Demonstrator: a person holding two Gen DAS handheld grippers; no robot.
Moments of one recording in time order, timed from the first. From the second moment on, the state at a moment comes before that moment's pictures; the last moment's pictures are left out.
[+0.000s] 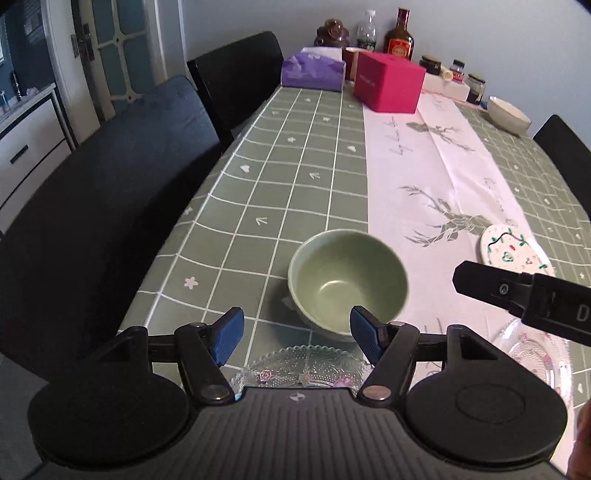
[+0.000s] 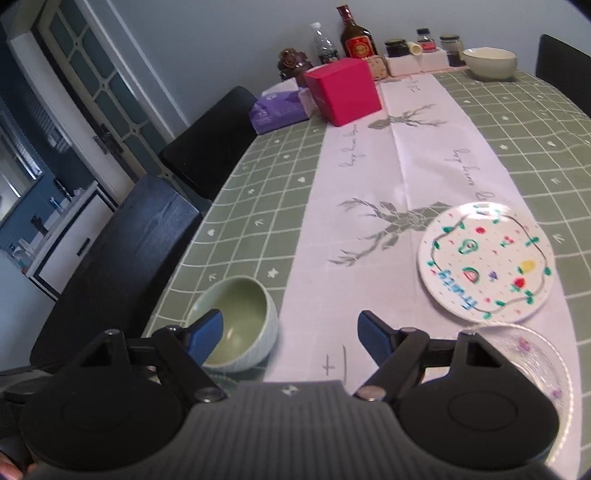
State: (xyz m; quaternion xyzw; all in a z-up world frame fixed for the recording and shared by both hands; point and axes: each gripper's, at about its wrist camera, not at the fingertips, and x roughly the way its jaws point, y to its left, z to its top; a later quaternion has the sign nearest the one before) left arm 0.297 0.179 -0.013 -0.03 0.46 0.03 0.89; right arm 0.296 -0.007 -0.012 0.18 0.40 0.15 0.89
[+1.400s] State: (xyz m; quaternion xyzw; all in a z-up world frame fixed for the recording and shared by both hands) left arm 0.318 0.180 -0.036 -0.08 0.48 0.05 0.87; right arm 0.321 0.036 -0.039 0.16 0.44 0.16 0.87
